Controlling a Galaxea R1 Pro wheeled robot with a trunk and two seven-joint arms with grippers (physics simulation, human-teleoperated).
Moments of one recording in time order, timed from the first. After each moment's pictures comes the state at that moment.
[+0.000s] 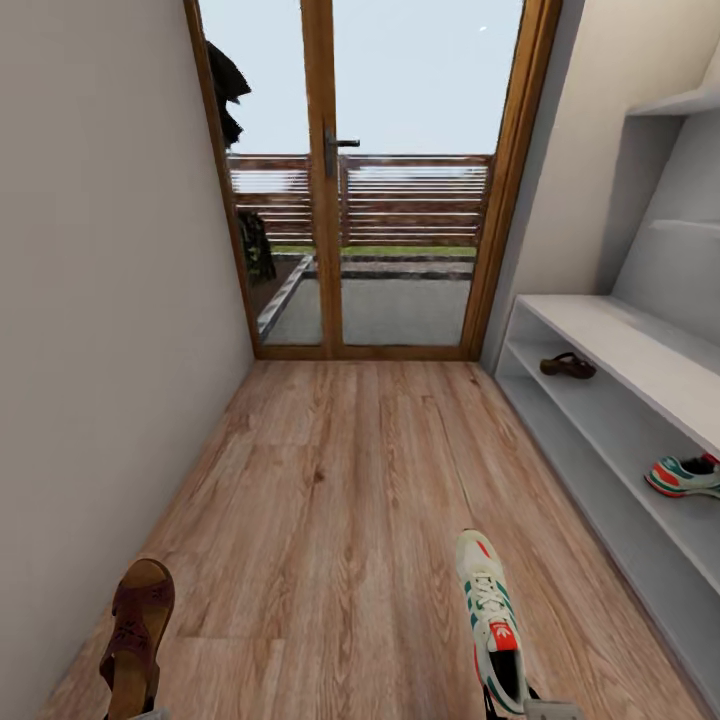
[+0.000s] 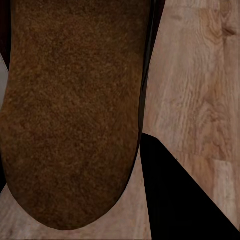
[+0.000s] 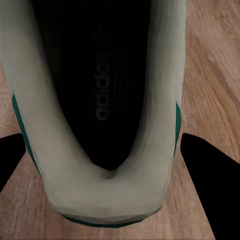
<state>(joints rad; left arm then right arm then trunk) -0.13 0.12 0.14 -0.37 0.18 -0.75 -0.05 -0.20 -0.03 0.02 -0.32 0.01 -0.65 -0.11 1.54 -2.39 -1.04</state>
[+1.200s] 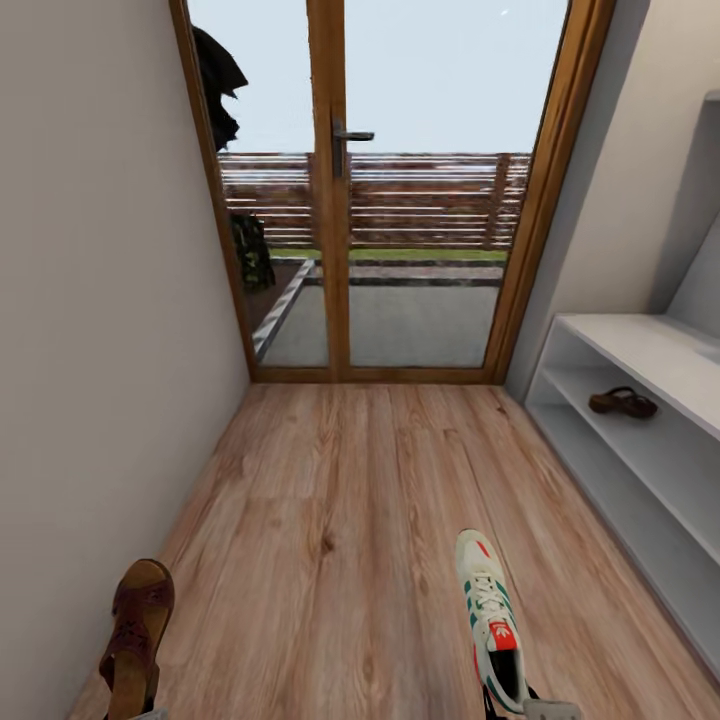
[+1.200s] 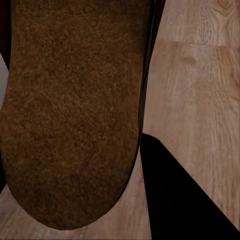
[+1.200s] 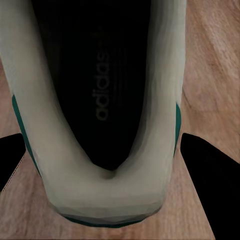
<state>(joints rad) -0.13 0.12 0.14 -0.37 0.18 -0.75 -0.05 -0.20 -0.03 0.02 -0.32 0.01 -0.65 -0.10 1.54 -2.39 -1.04</state>
